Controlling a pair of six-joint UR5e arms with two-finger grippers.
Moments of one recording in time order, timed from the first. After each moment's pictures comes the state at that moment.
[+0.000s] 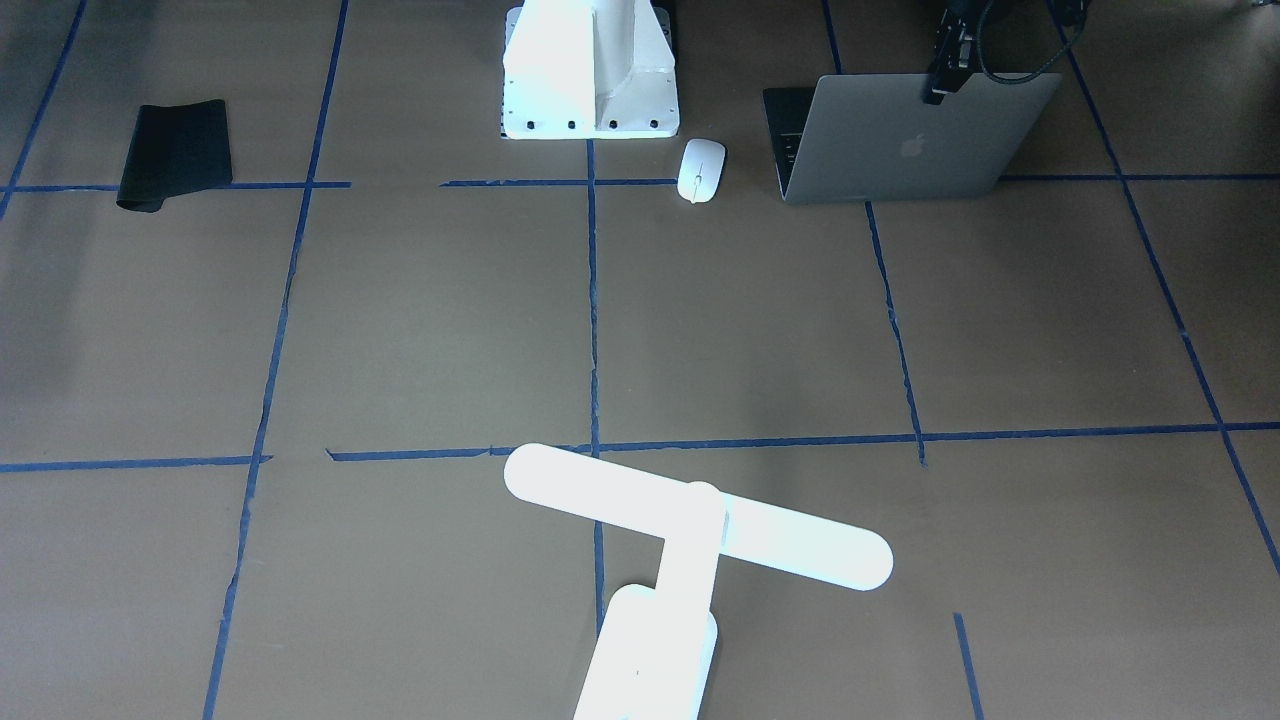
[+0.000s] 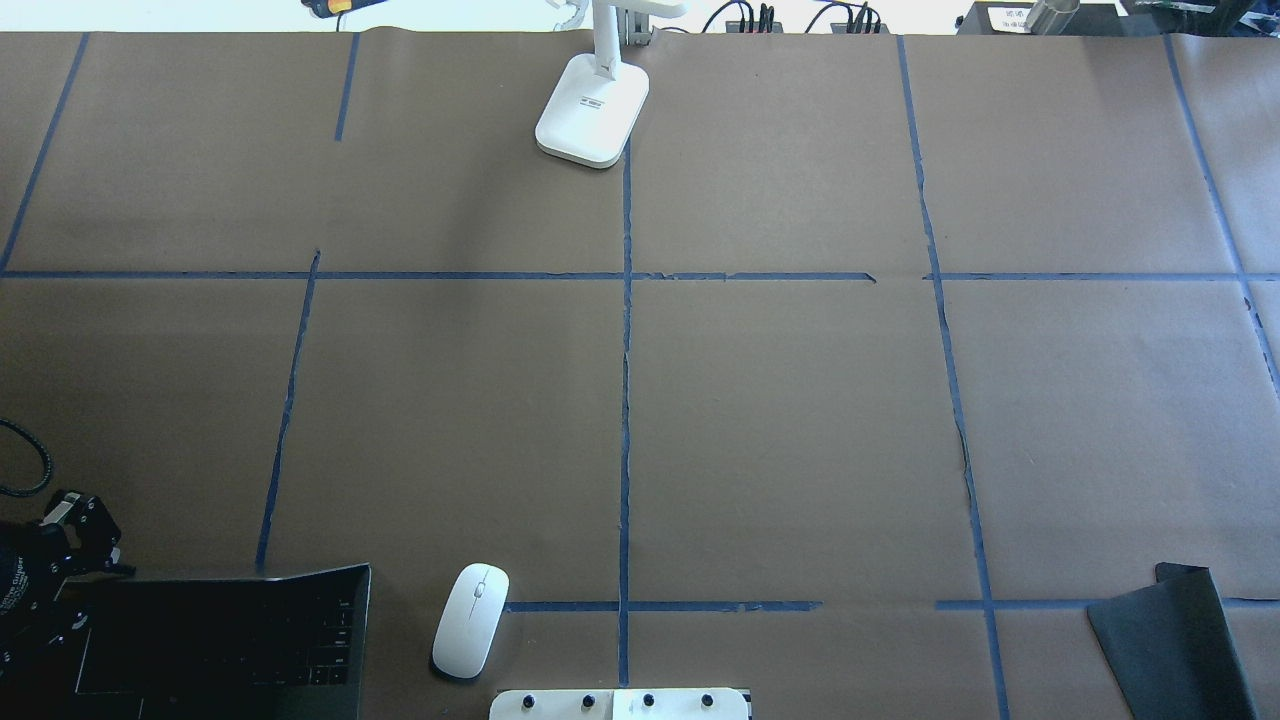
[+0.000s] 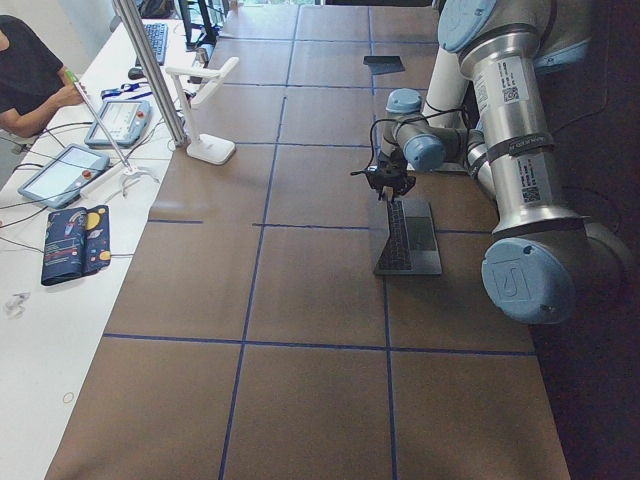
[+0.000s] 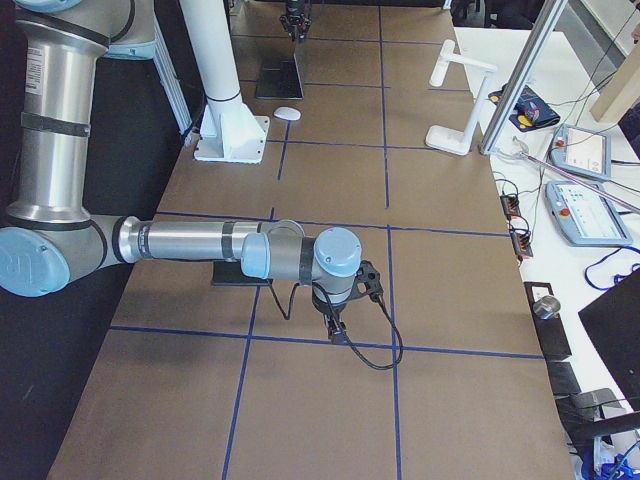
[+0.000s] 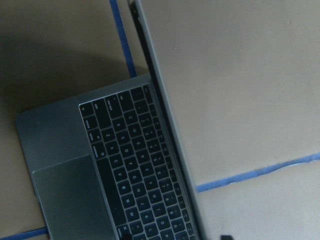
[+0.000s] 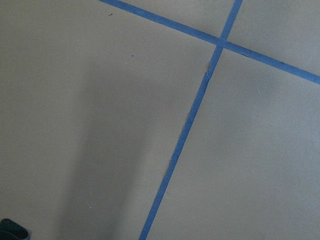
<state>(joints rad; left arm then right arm) -0.41 -1.20 -2.50 -1.72 -1.83 -2.58 1.55 -1.75 1.78 -1.65 2.37 -0.38</state>
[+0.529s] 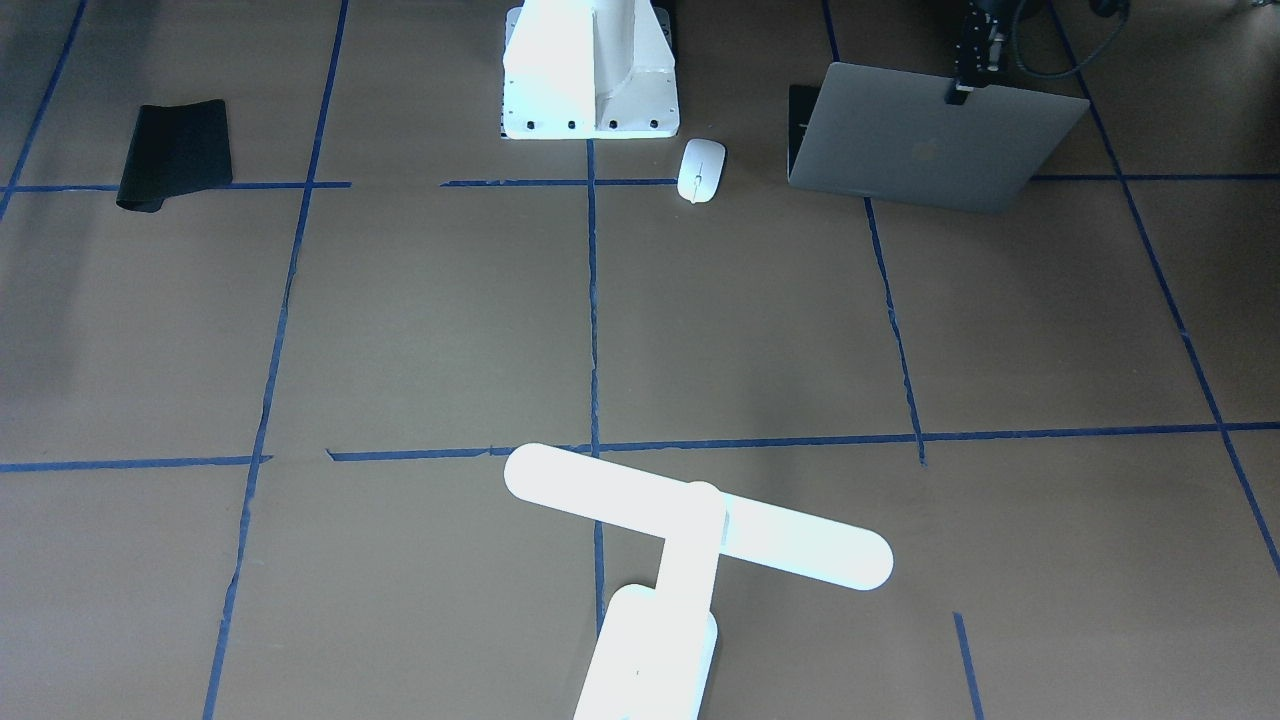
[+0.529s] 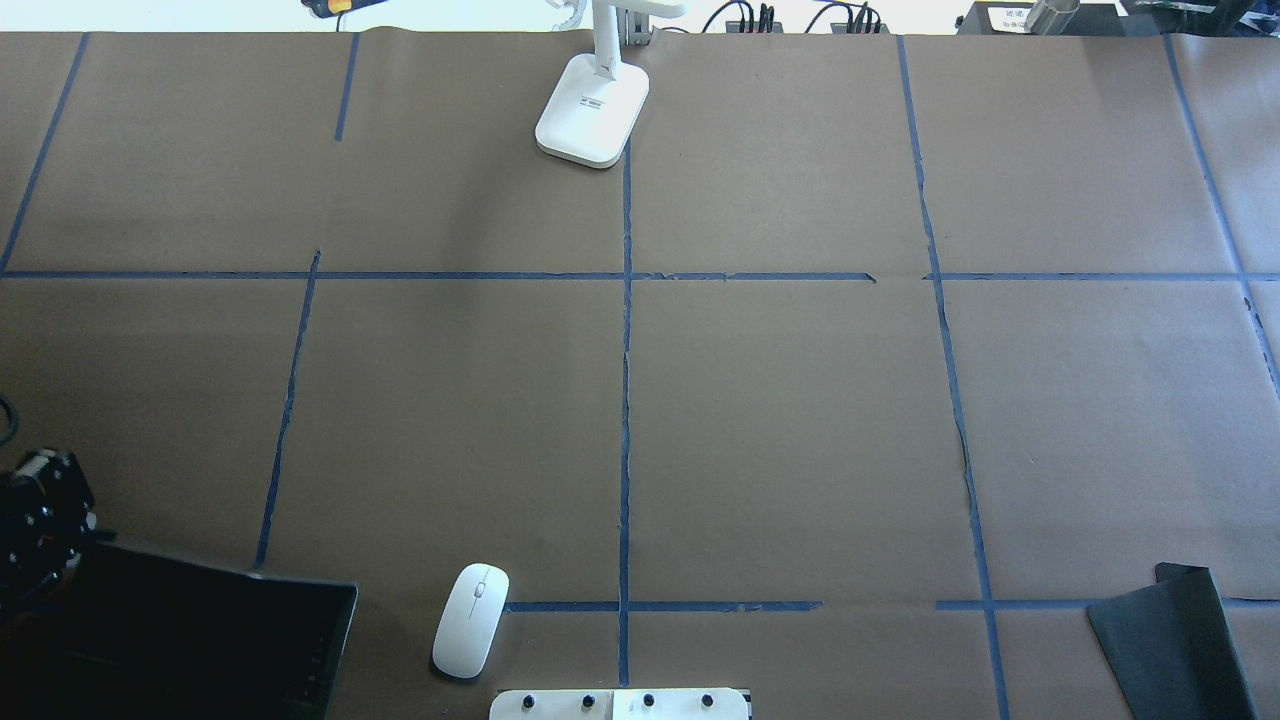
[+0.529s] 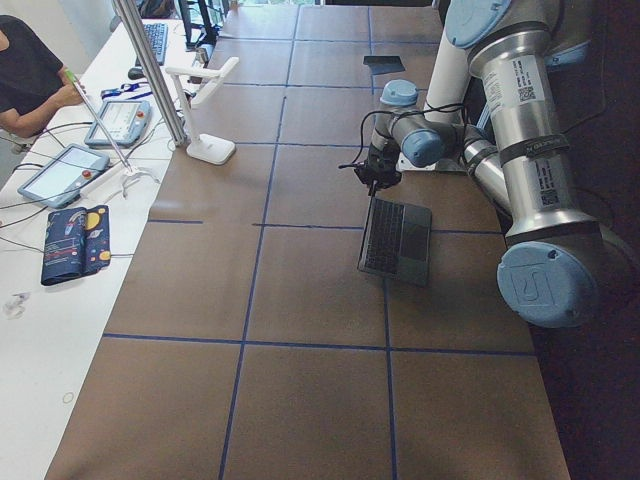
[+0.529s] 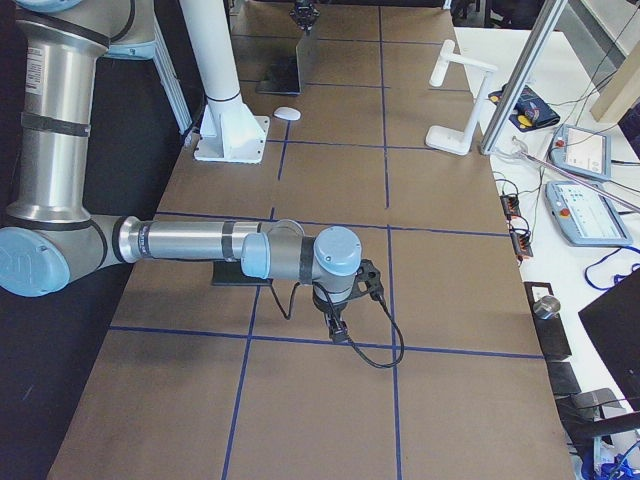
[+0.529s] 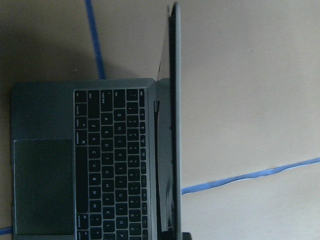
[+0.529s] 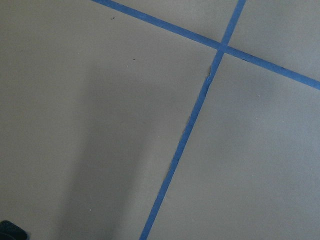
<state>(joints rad) -0.58 -1.23 -2.52 -1.72 -1.83 -2.56 1.55 -1.75 1.78 -1.63 2.37 -0.38</state>
